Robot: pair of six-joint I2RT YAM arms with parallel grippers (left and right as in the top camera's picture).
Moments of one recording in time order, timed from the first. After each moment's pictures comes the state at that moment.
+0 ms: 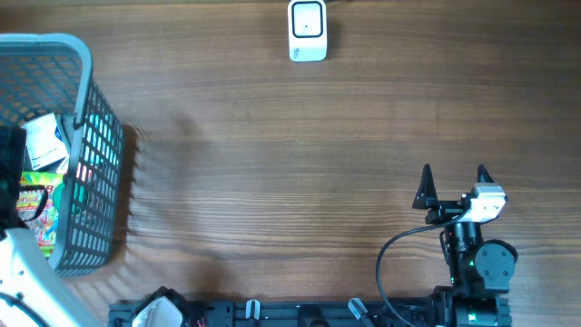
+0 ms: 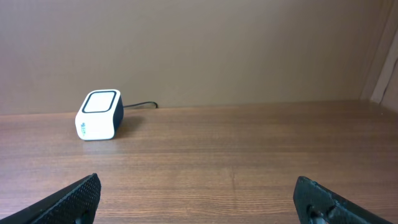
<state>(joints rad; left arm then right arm) 0.74 1.19 1.42 -1.05 -0.03 -0.72 -0.07 0.01 0.01 0.00 -0.06 0.04</state>
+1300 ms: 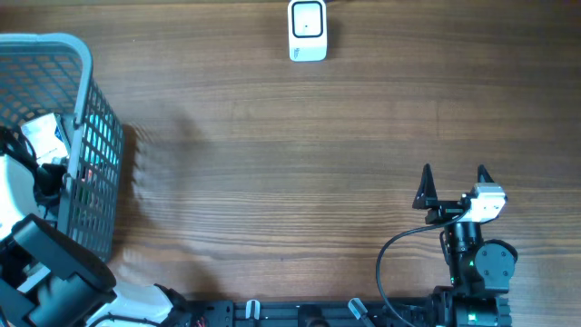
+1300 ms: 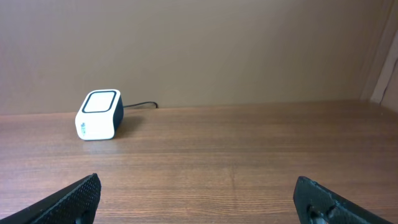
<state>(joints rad) 0.74 1.71 1.20 -0.98 -0.04 -0.67 -0.07 0.01 0.01 0.00 -0.06 0.04</state>
